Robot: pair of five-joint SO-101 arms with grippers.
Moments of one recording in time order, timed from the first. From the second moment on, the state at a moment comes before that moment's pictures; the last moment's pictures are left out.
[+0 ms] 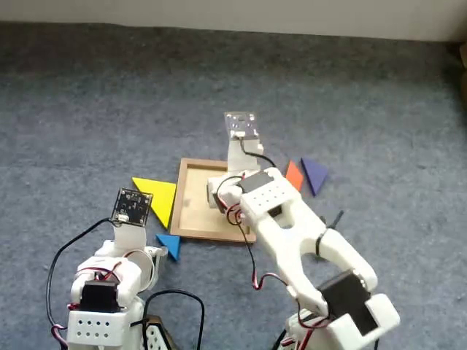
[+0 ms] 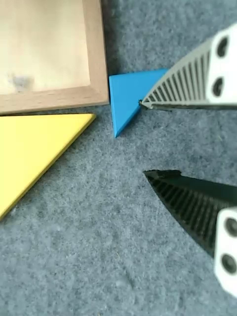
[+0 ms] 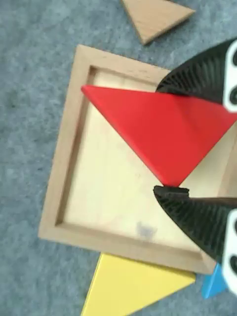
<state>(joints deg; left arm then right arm) -3.0 -101.8 96.0 75.4 -0.7 -36.0 -4.9 35.2 41.8 -19.3</state>
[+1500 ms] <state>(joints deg) -3.0 -101.8 96.0 75.4 -0.7 -36.2 -2.0 25.4 54.6 -30.2</state>
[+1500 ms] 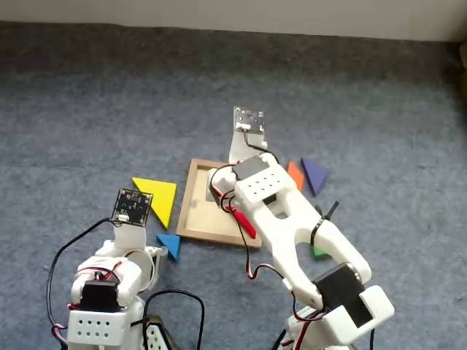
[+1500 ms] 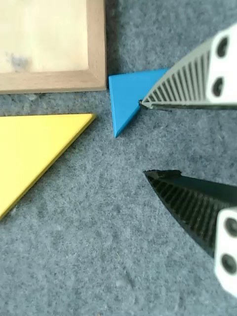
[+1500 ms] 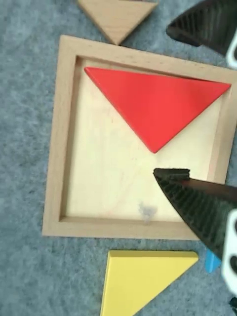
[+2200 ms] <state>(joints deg) -3.0 -101.8 96.0 75.4 -0.7 -36.2 2.6 29.2 46.9 -20.3</state>
